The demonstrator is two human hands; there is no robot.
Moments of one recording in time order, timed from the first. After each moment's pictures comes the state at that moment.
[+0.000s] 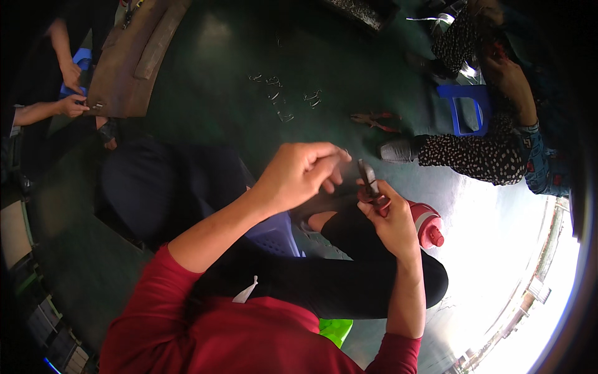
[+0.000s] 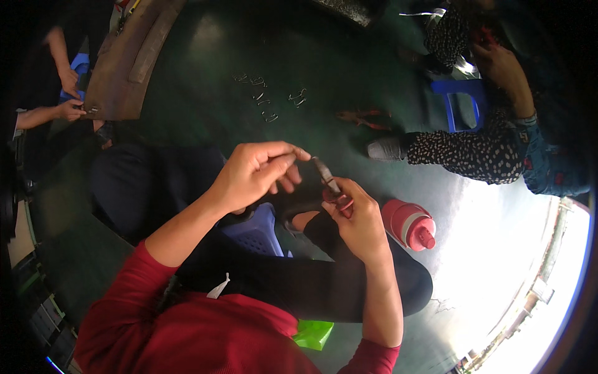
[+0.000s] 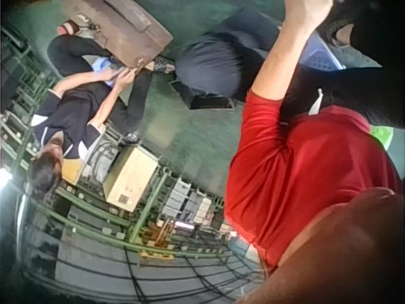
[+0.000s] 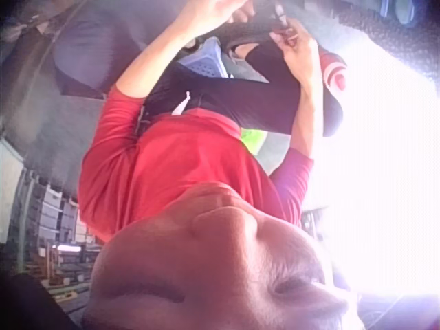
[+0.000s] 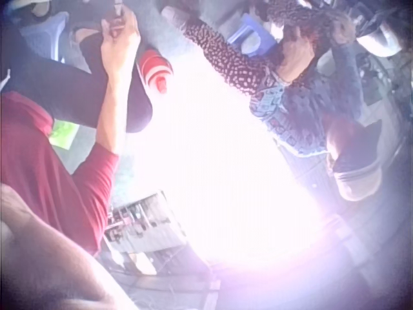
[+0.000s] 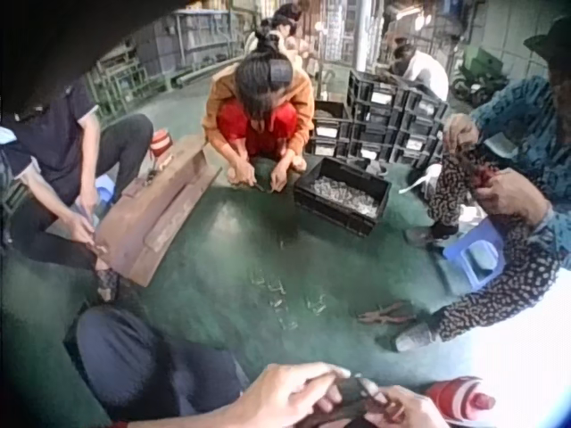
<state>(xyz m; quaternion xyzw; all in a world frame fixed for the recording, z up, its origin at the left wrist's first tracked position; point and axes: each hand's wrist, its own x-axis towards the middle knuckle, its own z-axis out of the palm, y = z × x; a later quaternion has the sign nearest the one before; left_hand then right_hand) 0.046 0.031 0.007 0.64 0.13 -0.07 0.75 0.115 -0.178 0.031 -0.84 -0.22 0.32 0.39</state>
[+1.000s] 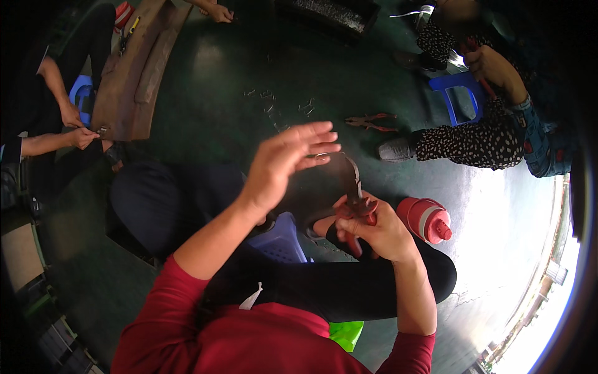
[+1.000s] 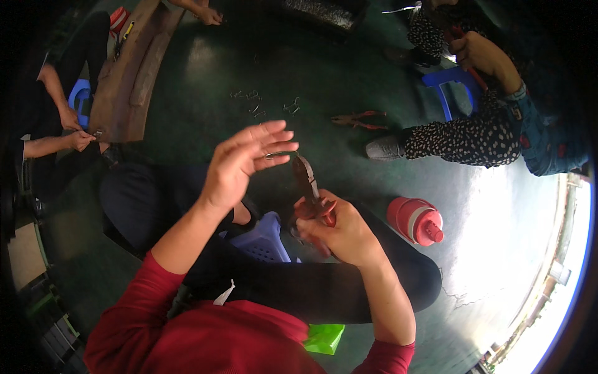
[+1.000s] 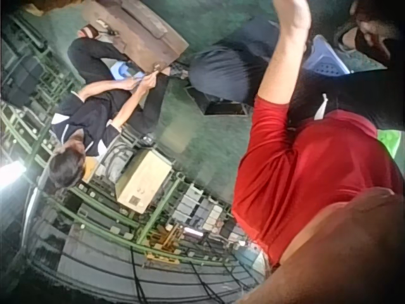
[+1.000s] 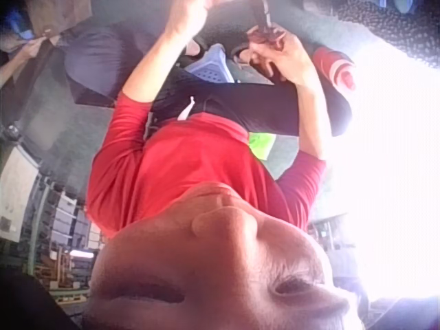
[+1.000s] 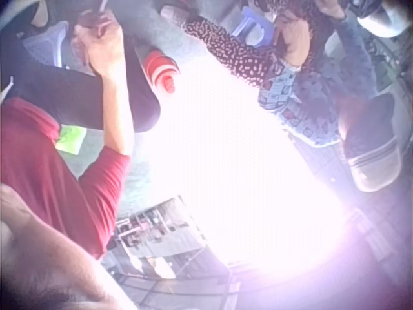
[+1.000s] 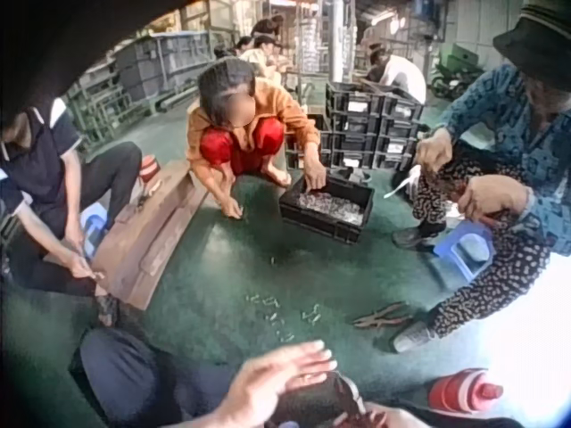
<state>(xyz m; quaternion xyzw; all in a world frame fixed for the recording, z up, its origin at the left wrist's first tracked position) 0.055 0.037 0.014 0.51 0.12 0.05 0.85 0.111 -0.175 0.052 -0.65 -0.09 0.55 0.52</state>
